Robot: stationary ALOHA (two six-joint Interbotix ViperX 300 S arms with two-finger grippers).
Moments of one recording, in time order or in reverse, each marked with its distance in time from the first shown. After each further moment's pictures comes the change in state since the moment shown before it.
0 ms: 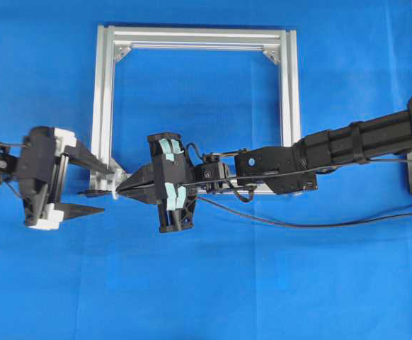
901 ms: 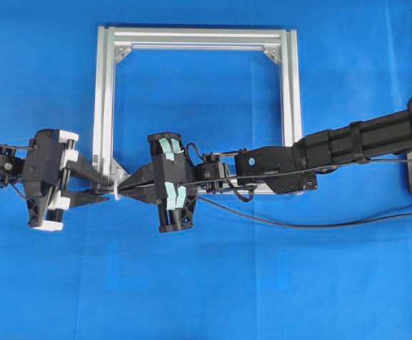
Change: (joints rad) left arm 0.000 0.012 -0.009 0.002 -0.009 0.000; right arm -0.002 0.000 0.000 0.000 0.000 0.002
